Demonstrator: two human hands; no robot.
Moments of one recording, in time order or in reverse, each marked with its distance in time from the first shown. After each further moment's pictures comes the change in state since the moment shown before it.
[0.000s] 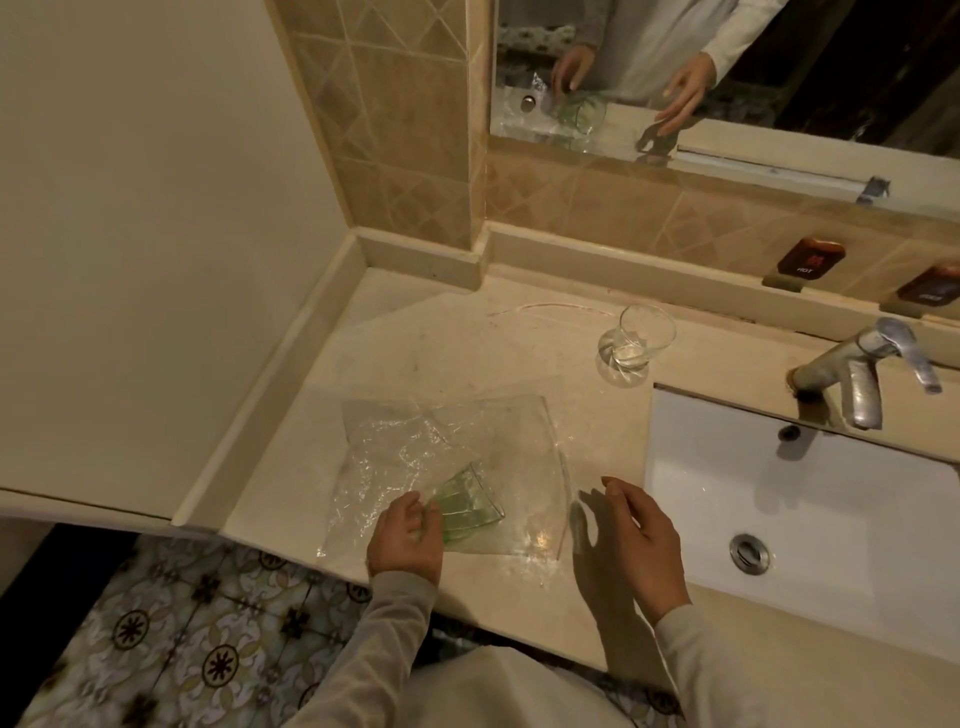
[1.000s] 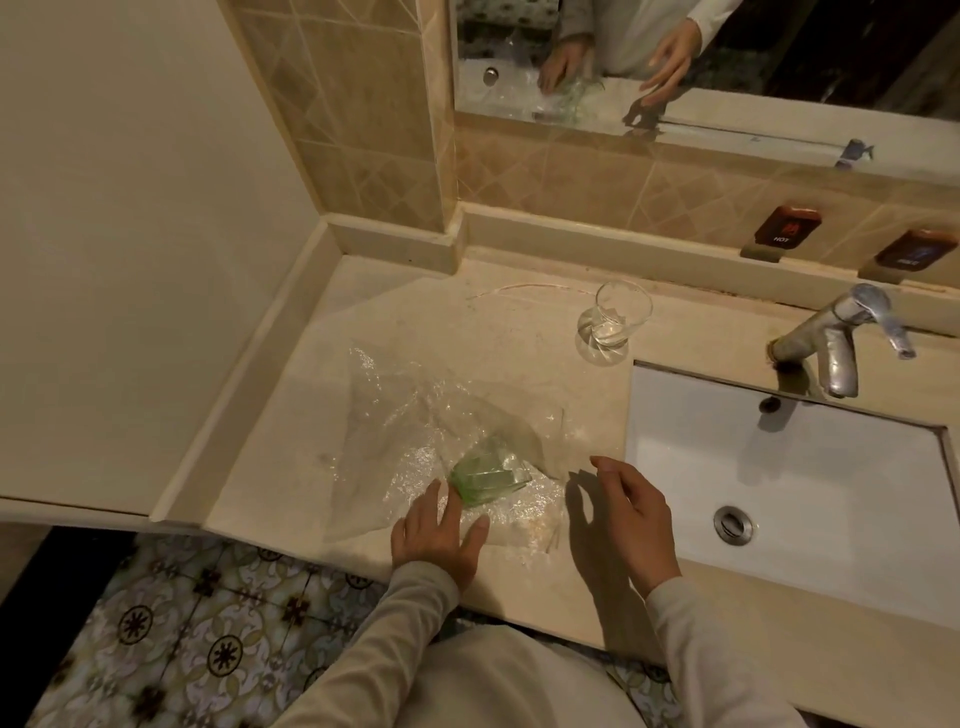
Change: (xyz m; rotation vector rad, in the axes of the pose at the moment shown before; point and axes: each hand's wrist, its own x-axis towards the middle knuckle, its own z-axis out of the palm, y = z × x) left_hand -0.033 0.004 0.035 0.660 -0.243 0.445; right_hand 0.009 0.003 -0.017 0.119 0.034 0.037
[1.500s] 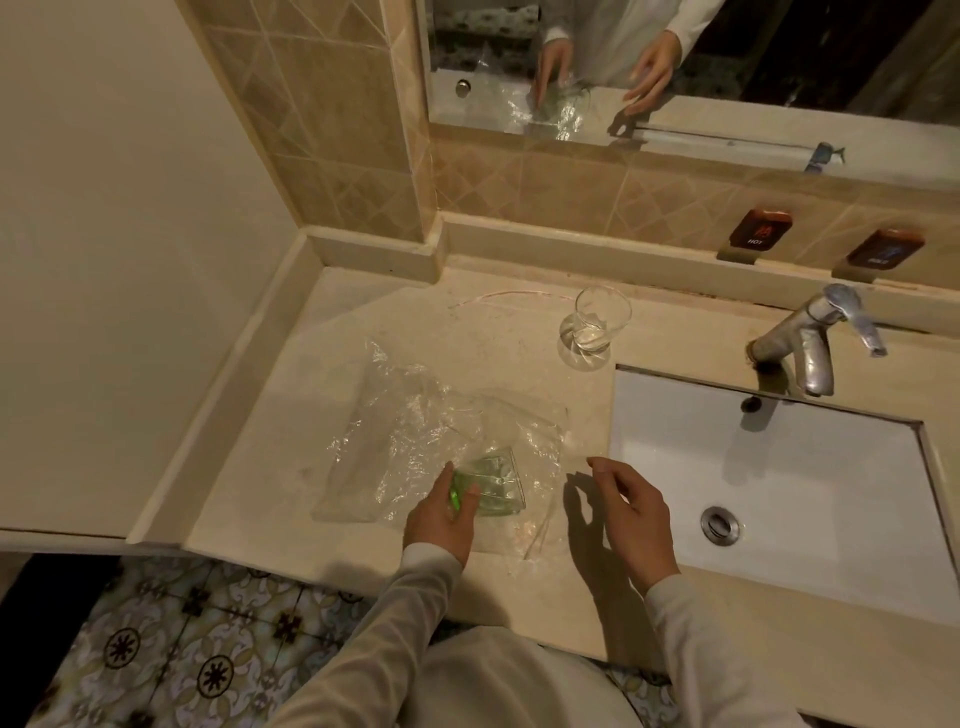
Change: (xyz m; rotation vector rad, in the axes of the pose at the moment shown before) left_hand 0.035 0.021 0.001 -0.499 -0.129 -0.215; right_hand 0.023 0.015 -0.018 -0.121 0.012 -0.038
